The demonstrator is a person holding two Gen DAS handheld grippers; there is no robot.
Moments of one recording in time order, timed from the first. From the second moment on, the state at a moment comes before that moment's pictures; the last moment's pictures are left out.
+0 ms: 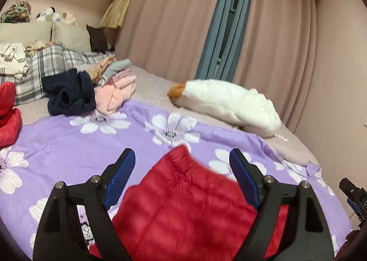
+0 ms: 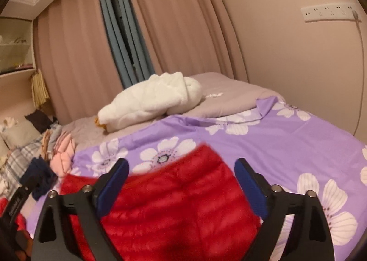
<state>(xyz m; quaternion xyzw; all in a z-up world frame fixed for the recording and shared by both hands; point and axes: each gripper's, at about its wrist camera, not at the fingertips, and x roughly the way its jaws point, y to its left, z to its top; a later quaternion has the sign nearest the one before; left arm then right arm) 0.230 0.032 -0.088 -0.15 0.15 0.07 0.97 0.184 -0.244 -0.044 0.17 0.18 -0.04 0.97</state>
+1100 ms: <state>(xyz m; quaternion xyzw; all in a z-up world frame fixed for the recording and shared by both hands) 0.316 -0.004 -0.214 -0.07 0.32 0.09 0.94 0.279 -0.219 -0.157 0.13 0.36 -0.05 0.92</state>
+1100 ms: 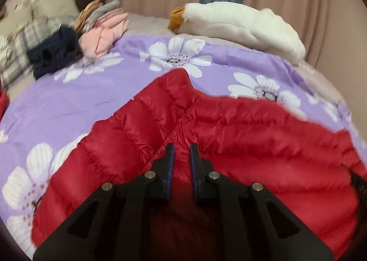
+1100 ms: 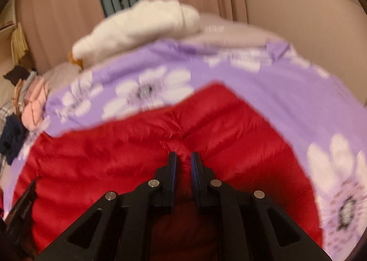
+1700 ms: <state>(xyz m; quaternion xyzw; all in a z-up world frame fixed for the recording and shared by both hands) 0.333 -0.014 -0.227 -0.03 0.33 0.11 0.94 0.284 -0.207 -0.178 0.09 0.35 -0.08 0.93</state>
